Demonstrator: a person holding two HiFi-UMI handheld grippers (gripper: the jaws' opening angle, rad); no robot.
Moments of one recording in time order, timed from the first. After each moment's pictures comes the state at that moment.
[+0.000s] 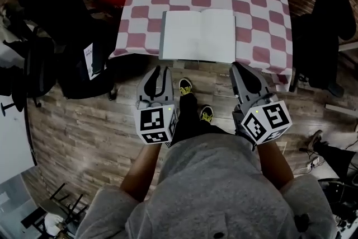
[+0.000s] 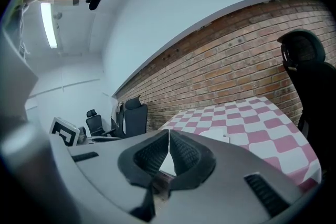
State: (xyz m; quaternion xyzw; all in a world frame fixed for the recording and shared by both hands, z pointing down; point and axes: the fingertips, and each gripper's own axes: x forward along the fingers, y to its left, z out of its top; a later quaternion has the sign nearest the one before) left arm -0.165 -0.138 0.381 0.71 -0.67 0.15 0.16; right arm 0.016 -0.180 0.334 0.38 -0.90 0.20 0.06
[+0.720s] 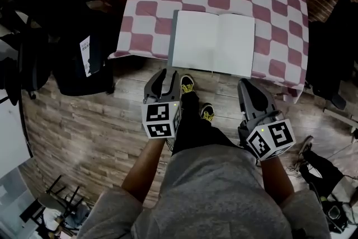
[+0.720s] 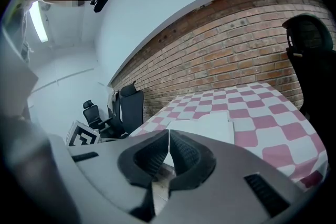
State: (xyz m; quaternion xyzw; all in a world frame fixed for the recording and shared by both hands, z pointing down) left arm -0.207 -0.172 0.486 0.70 -0.64 0.17 0.27; right arm -0.020 -0.199 0.386 0.38 -0.89 0.24 0.13
